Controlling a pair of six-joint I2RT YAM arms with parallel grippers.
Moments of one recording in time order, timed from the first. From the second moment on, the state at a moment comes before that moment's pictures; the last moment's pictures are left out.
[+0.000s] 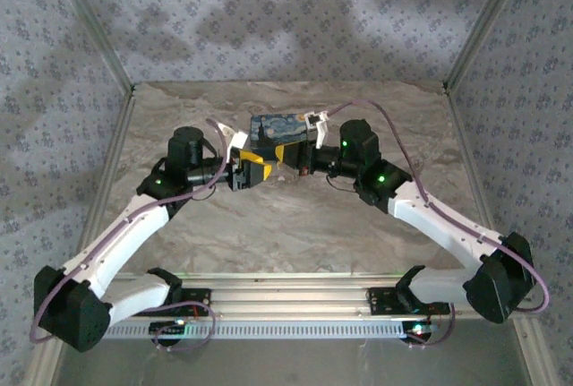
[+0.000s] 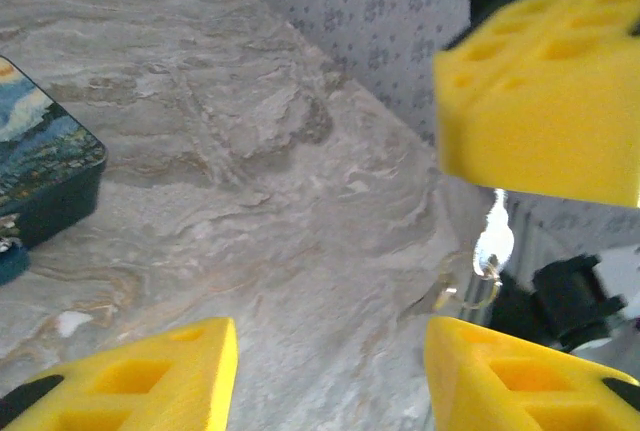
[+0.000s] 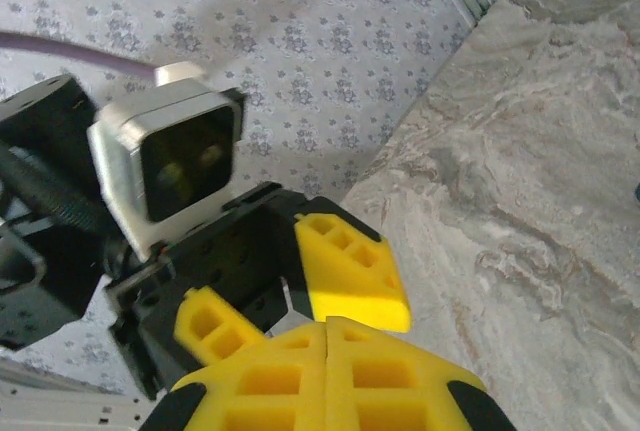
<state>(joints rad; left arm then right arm) -0.47 1.09 0.86 -0.15 0.73 -0.33 0.69 1.24 1.00 0.06 -0.50 0.63</state>
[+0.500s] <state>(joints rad) -0.51 1.13 0.79 0.23 0.88 -0.66 0.65 1.24 0.96 0.17 -0.57 0.58</state>
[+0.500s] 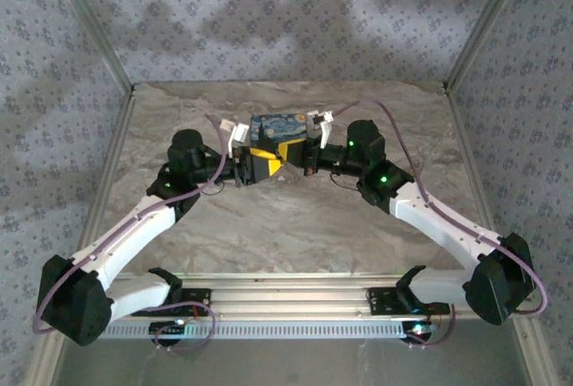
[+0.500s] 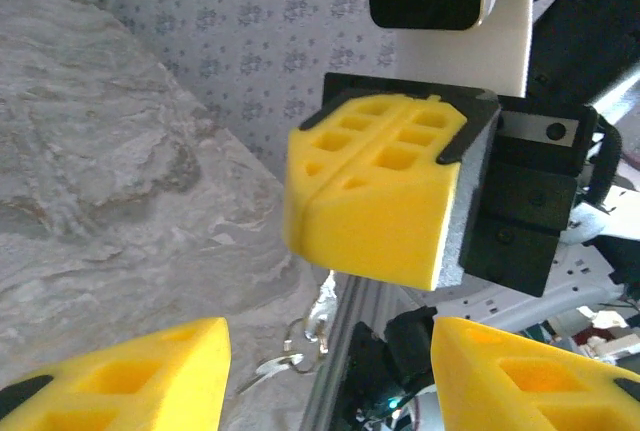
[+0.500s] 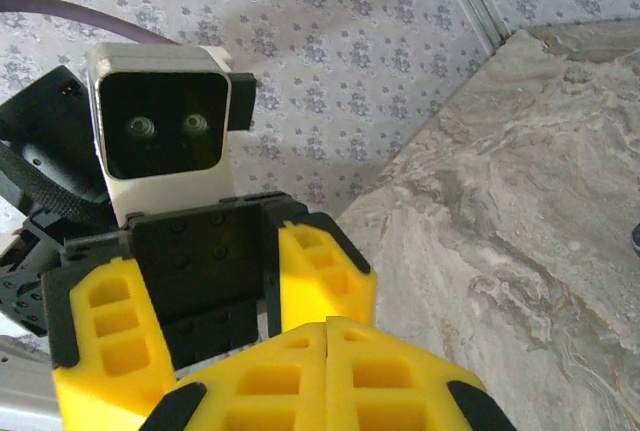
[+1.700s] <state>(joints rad) -0.53 1.10 0.81 0.07 0.76 -0.46 0.65 1.24 0.97 0.16 -0.53 0.71</state>
